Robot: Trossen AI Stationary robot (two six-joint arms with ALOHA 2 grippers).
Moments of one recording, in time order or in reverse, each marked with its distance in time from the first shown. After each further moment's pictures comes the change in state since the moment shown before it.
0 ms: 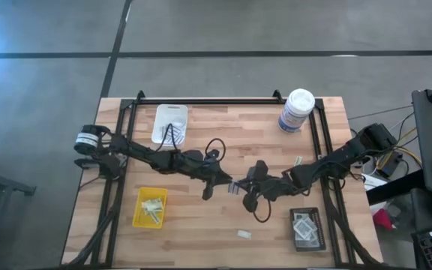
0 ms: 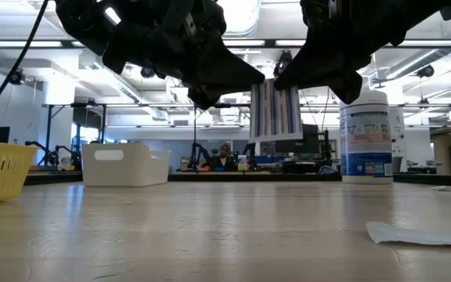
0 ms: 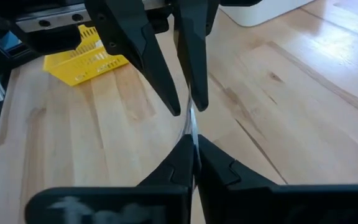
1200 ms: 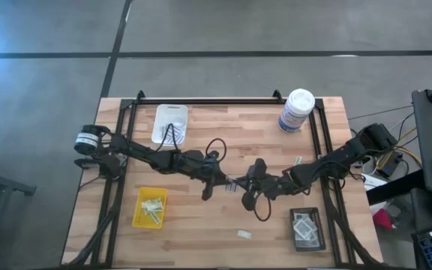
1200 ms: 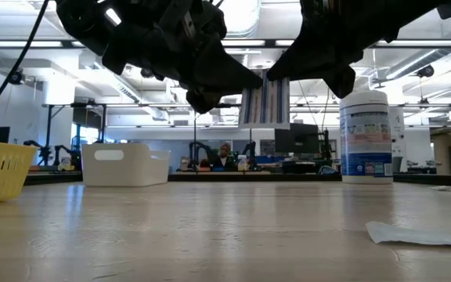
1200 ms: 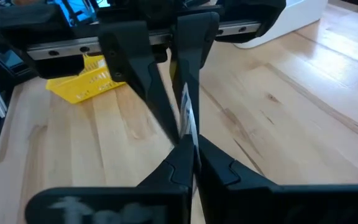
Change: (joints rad) left arm 0.001 0.000 0.000 -0.024 0.028 -0.053; right arm -0.006 0.000 0.000 0.064 0.038 -0.045
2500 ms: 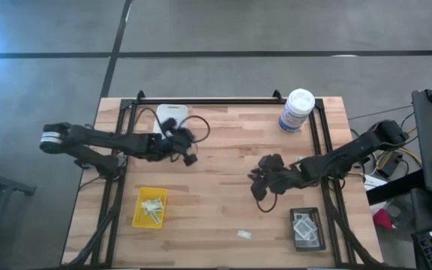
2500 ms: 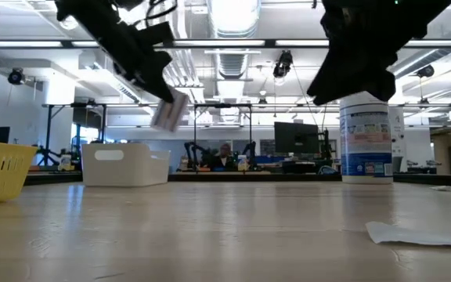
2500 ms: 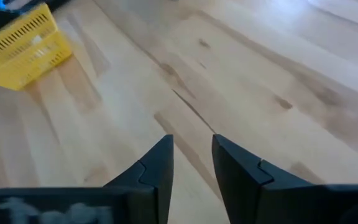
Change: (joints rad) left arm 0.100 -0.408 0.000 -0.828 -0.789 0.062; right arm -0.019 -0.162 -0.001 -0.447 -0.011 0.307
